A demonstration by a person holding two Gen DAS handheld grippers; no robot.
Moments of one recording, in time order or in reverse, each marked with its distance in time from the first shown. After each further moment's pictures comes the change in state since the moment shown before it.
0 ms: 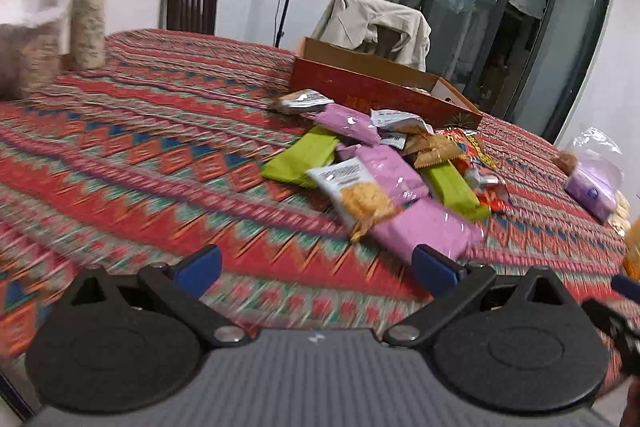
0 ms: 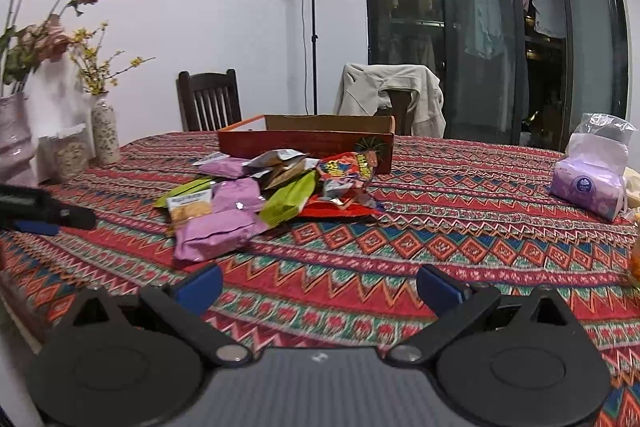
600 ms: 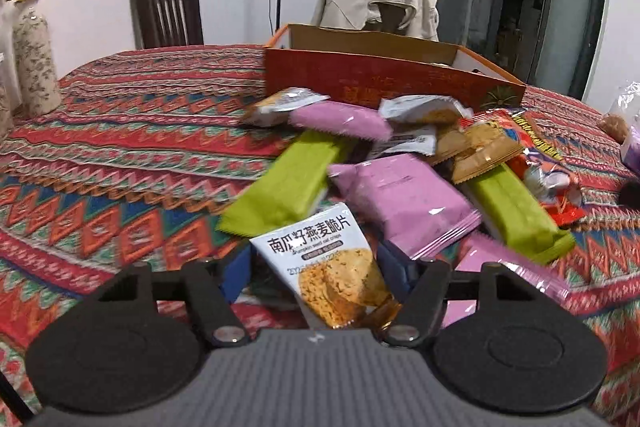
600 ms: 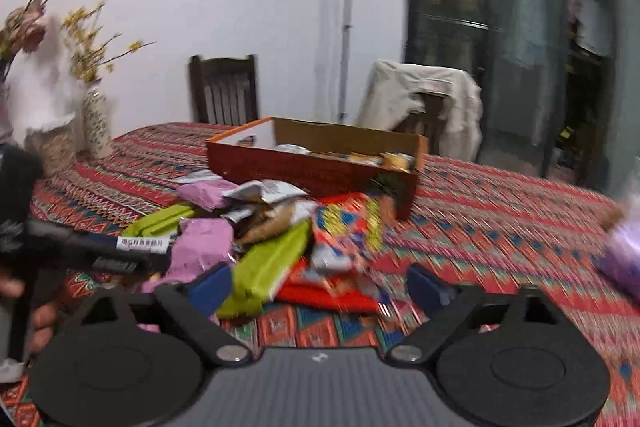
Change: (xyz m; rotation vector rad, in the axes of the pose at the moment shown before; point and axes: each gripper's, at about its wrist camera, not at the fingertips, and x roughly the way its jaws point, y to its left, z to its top) left arm 0.098 -0.021 0.021 0.141 0.010 0.115; right arm 0.117 -0.019 0.083 -0.131 0.045 0.097
